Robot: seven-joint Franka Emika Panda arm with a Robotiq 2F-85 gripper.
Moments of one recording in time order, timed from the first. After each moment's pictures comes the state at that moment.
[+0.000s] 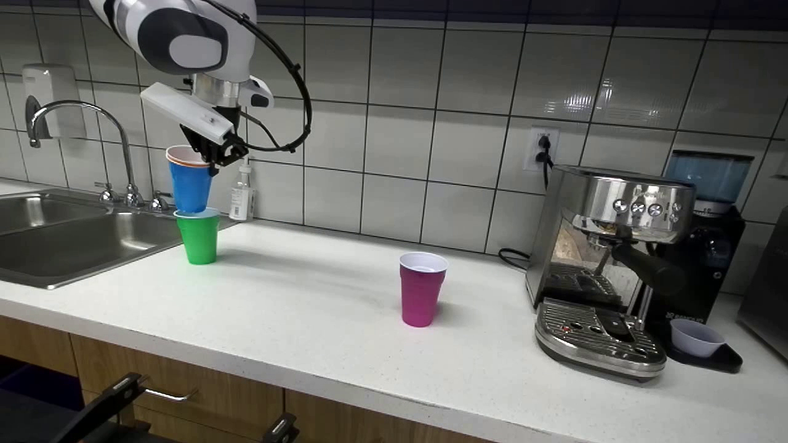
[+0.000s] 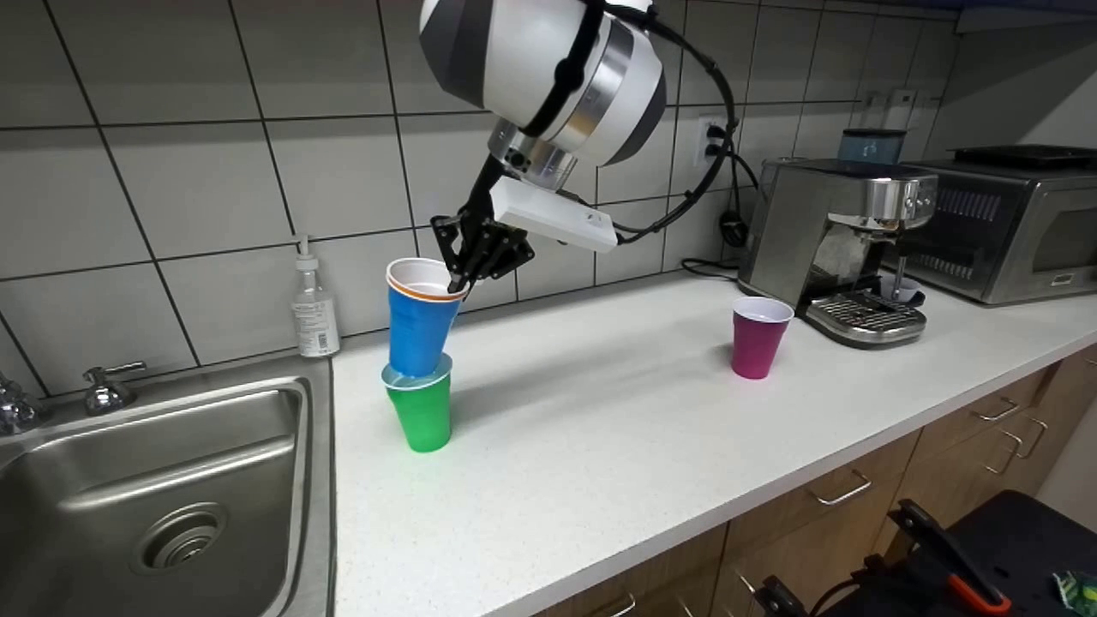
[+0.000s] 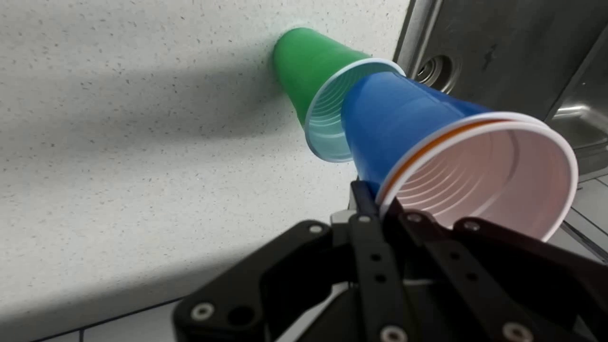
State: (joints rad) arm 0.12 0.12 0.28 -2.29 0.76 2.82 -0.42
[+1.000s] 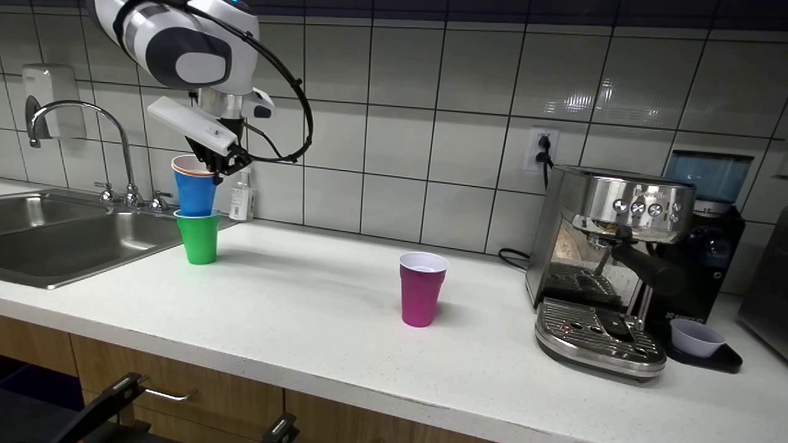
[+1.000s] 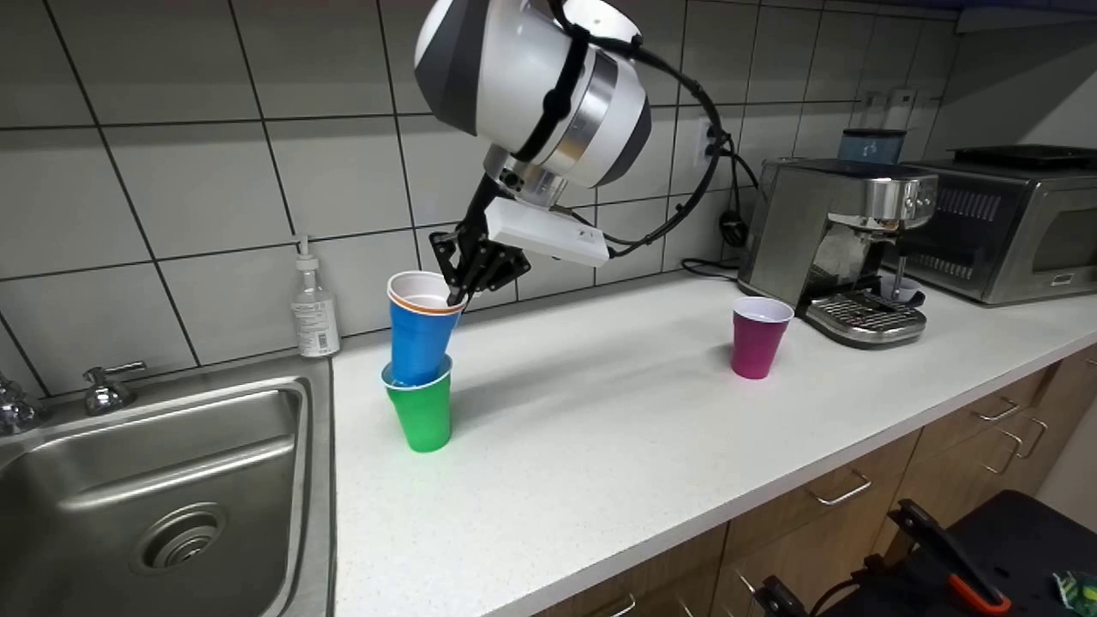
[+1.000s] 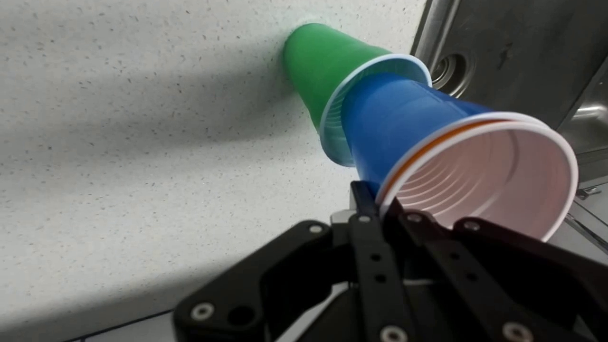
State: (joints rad) arm 0.13 0.19 0.28 -2.26 0.75 2.85 -0.42
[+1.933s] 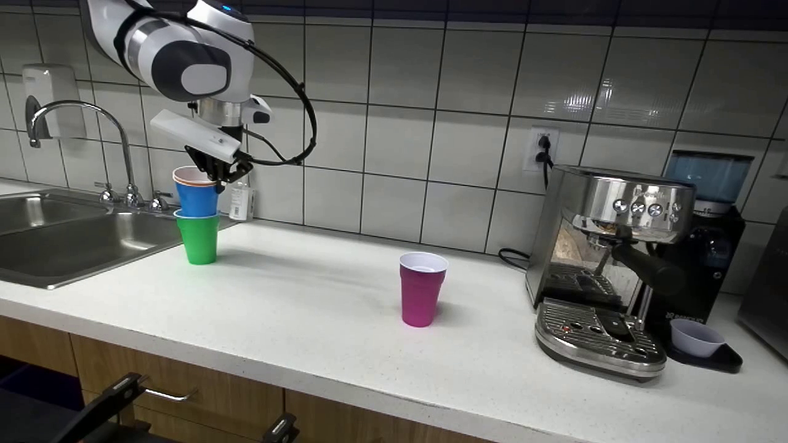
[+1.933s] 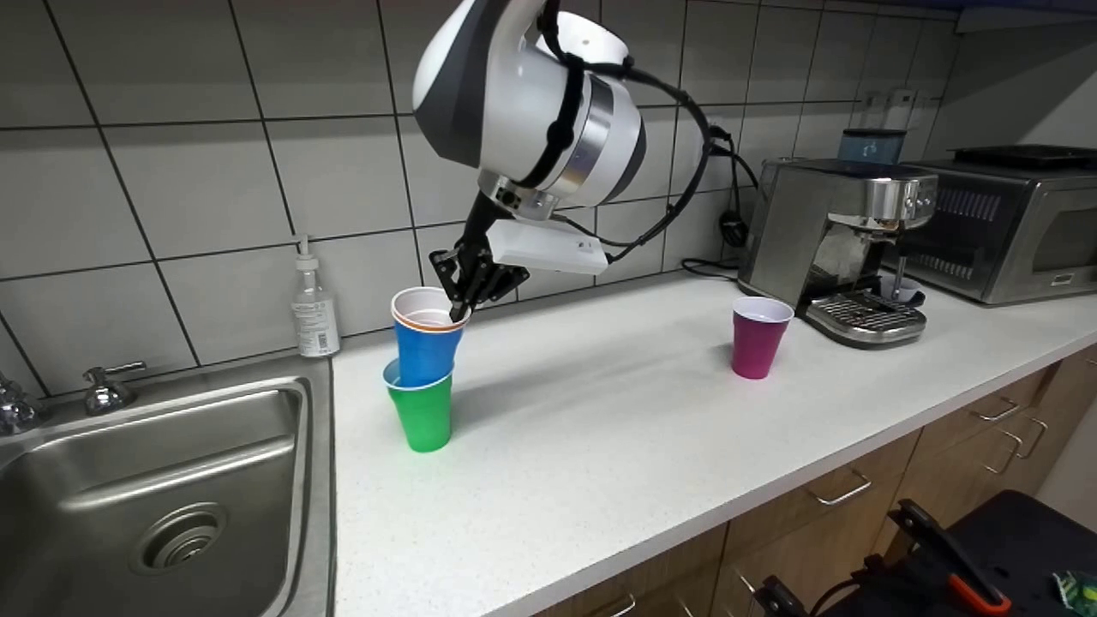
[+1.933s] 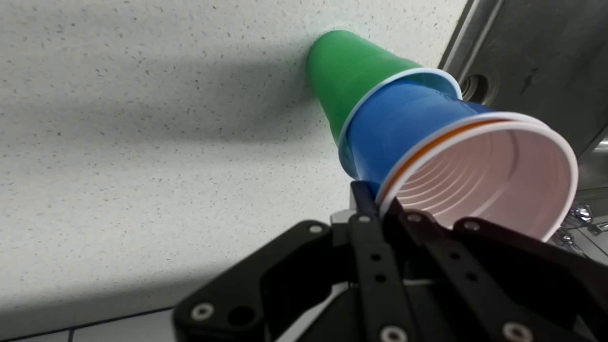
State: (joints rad) arm 0.14 0.23 0.27 -2.26 0.63 2.89 -0.41
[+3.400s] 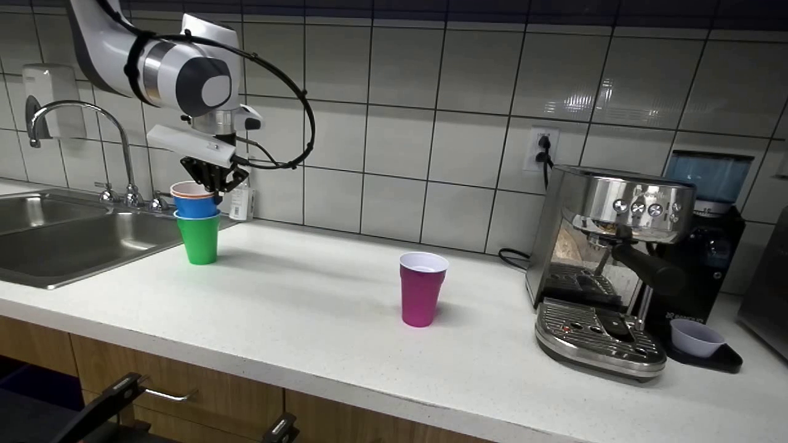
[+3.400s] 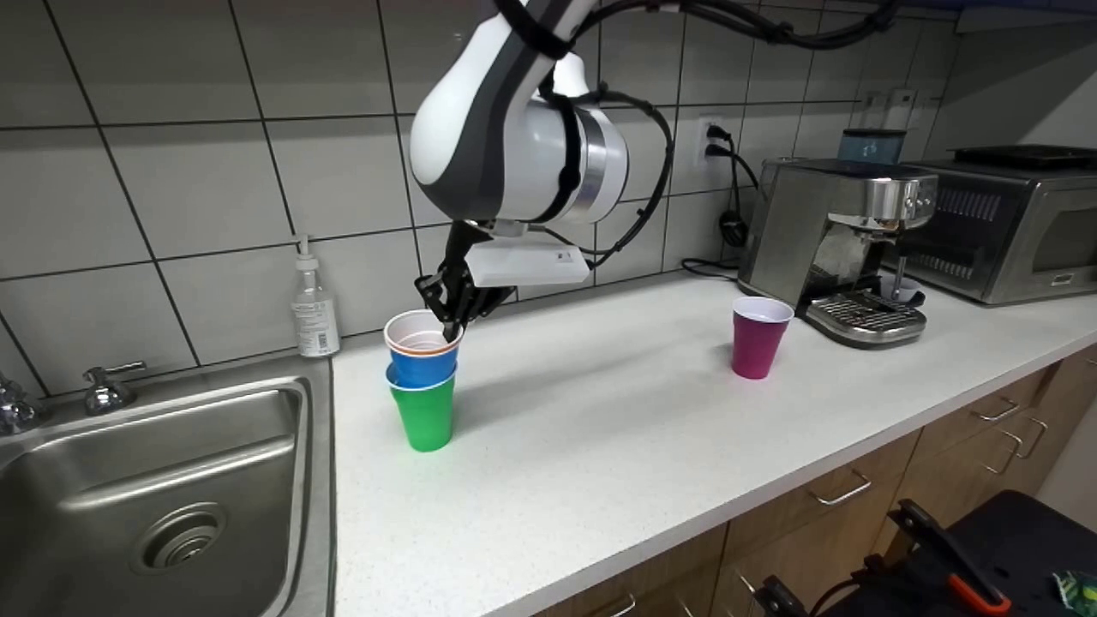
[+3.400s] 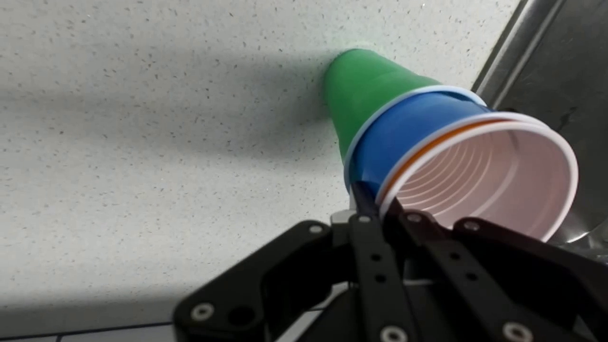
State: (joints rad) arm 0.14 0.31 0.27 -2.21 0.25 2.89 -0.12
